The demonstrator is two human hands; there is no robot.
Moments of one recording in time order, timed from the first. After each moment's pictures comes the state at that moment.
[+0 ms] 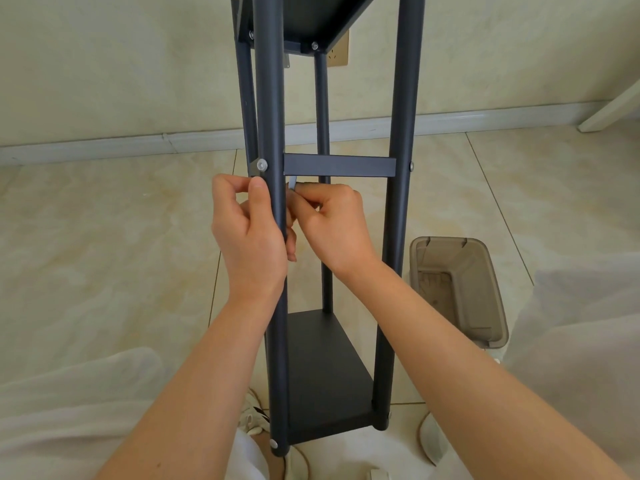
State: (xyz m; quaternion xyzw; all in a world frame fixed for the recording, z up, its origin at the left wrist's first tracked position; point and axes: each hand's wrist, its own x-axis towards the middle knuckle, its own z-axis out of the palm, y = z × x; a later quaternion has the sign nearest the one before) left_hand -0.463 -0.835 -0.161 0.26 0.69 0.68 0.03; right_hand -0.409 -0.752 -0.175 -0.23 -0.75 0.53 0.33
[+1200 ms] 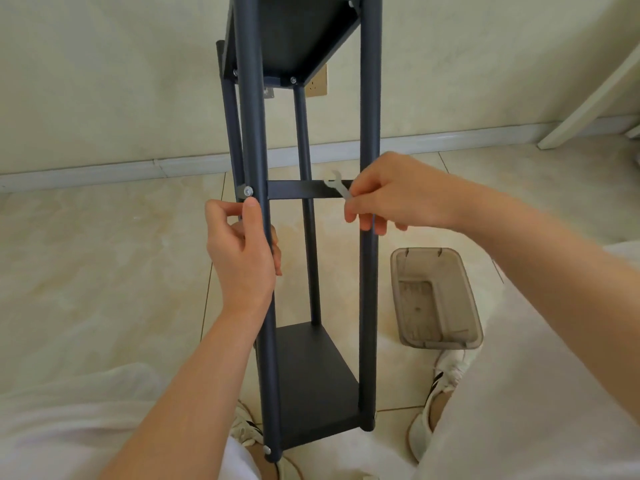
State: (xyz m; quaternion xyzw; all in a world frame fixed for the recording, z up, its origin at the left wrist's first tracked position) left_hand -0.455 -0.841 -0.159 0.26 0.68 0.68 0.05; right_hand -0.328 -0.692 -0.067 -0.29 -0.87 0.39 -0.01
